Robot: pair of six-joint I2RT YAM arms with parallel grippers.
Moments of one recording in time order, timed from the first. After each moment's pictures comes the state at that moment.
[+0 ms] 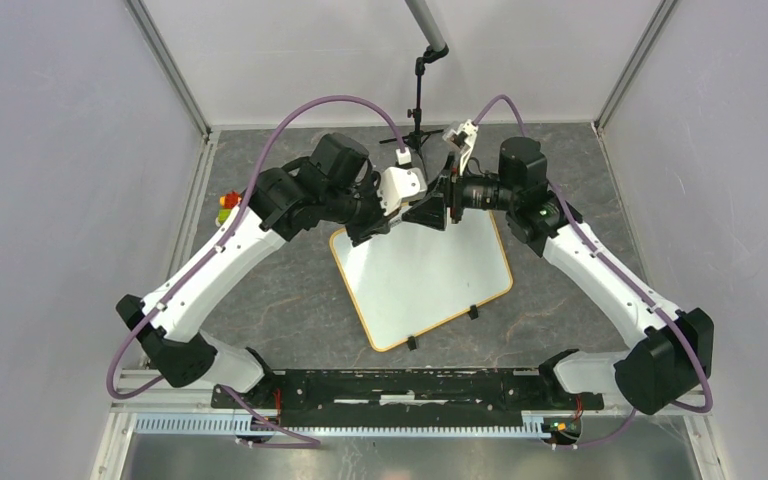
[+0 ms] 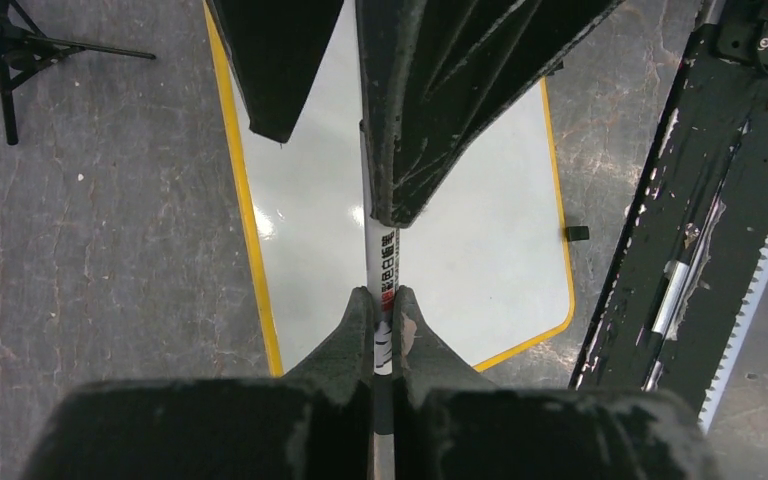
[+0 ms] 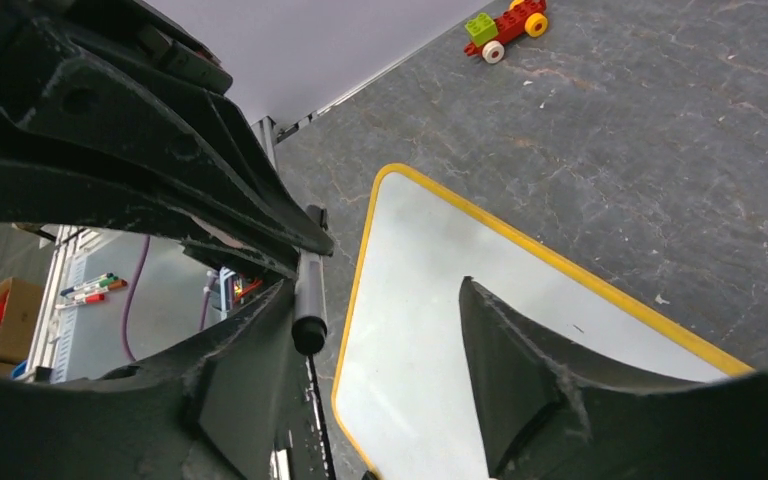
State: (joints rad) left arm -0.79 1.43 1.71 -1.05 0.27 0.43; right arm 0.47 1.30 1.15 -0.06 -0.86 0.28
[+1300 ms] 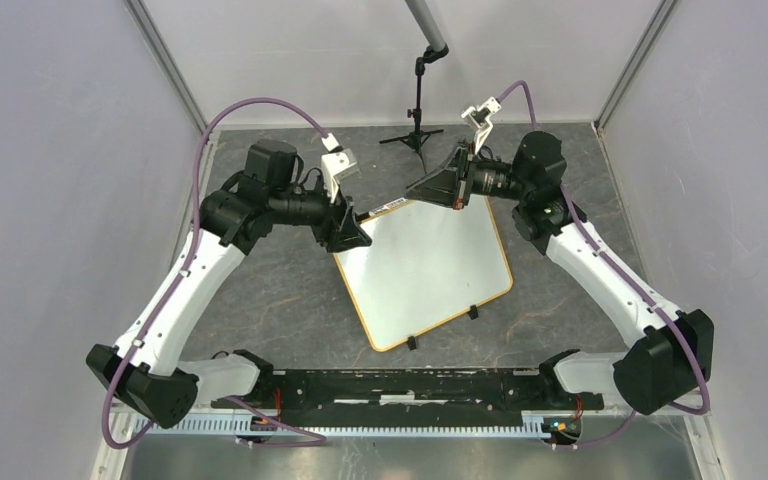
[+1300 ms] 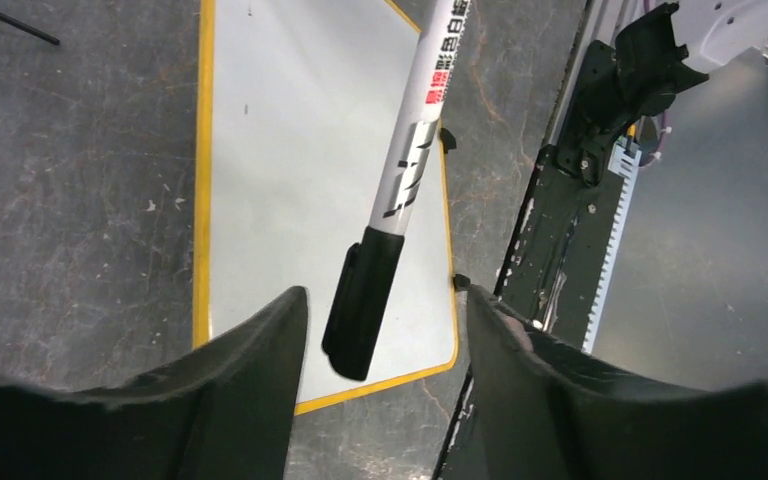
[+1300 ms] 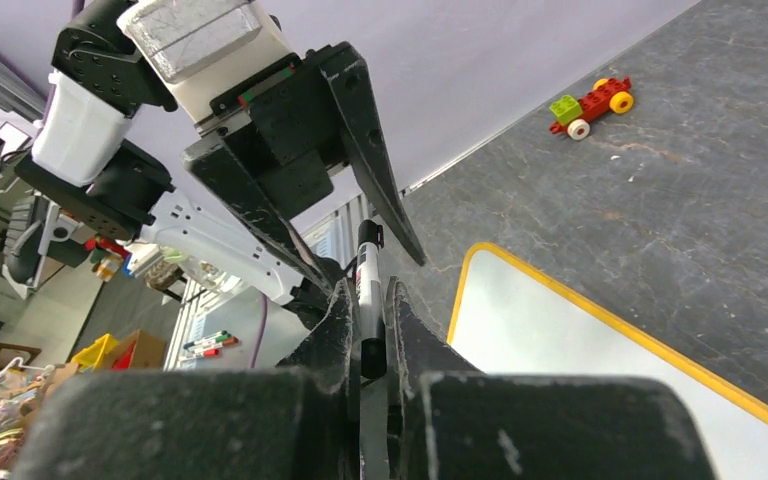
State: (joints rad) left arm -0.46 1.21 1.39 -0.83 0.73 0.21; right arm 0.43 1.30 1.14 0.24 -0.95 0.65
